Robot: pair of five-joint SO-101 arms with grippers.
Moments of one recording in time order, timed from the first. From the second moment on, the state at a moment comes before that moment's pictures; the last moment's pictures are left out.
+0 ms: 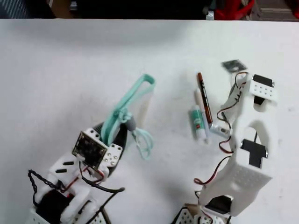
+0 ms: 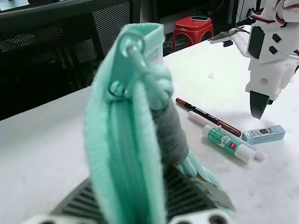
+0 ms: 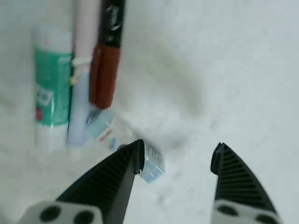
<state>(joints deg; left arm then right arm) 25.5 -103.3 75.9 56.0 -5.3 17.1 17.9 1.8 77.5 46.8</state>
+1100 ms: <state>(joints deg) 25.5 -103.4 76.0 56.0 -5.3 17.3 17.7 15.6 69.8 74.9</state>
